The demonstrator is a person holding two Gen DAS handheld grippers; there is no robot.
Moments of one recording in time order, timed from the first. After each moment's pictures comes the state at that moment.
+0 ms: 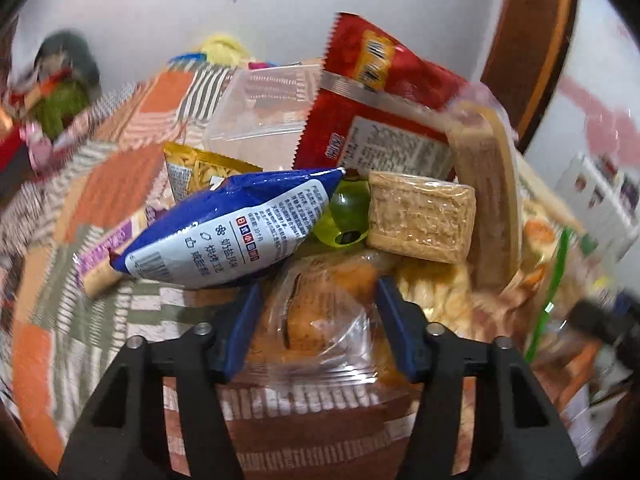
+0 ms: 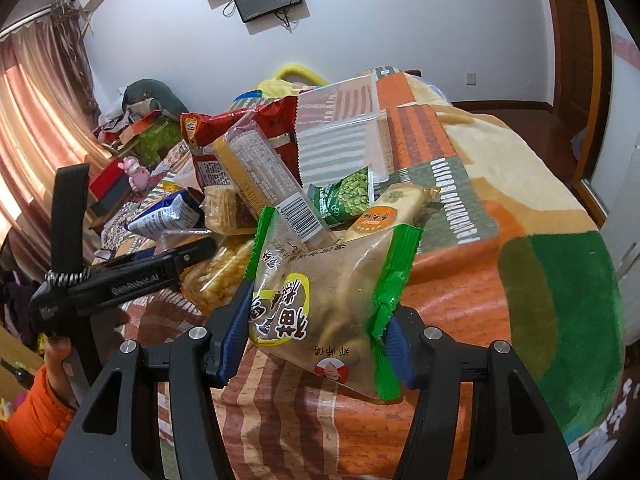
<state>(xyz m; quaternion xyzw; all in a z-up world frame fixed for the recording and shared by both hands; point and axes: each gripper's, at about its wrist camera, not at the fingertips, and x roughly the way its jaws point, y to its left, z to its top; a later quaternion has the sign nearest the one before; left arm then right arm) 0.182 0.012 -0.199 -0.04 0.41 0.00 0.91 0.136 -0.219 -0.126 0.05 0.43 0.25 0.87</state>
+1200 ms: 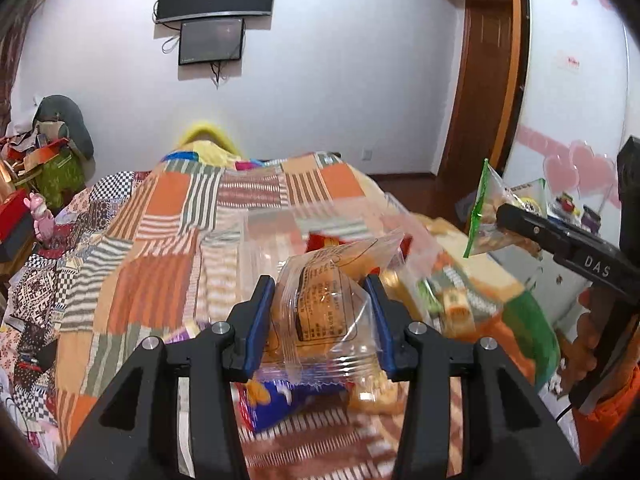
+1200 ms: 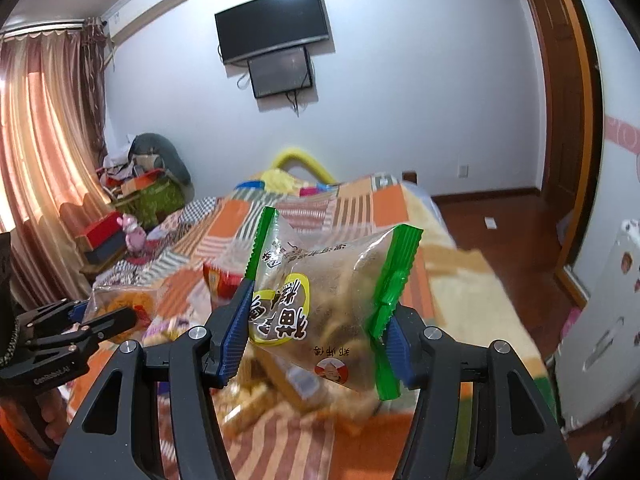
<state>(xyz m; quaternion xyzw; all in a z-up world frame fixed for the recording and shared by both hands) 0.140 0.032 -0.071 -0.04 0.28 -0.04 0.96 0.169 -0.203 -0.045 0.02 0.28 0.24 0.93</state>
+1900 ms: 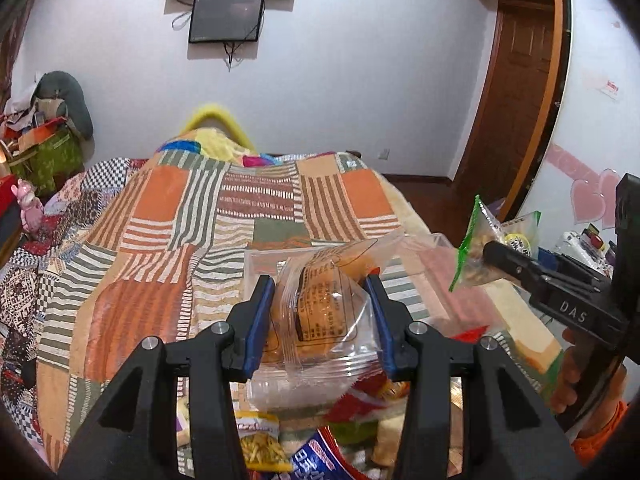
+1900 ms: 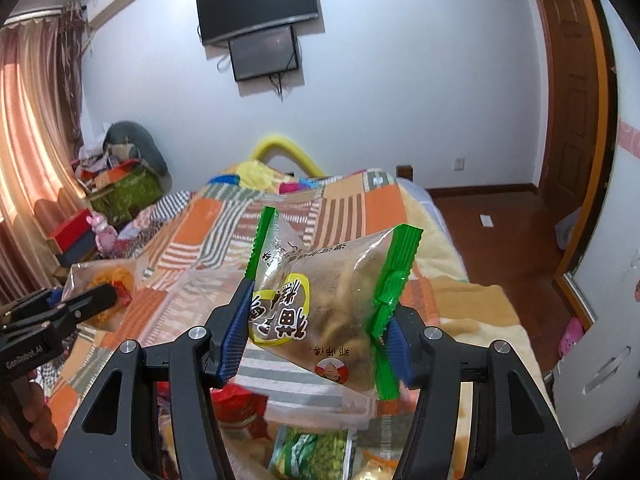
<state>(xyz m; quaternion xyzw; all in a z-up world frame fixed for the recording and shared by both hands) 0.274 0.064 -0.089 -0.07 0.31 -0.02 0.95 0.254 -0.170 -0.081 0.00 0.33 0.22 0.92</state>
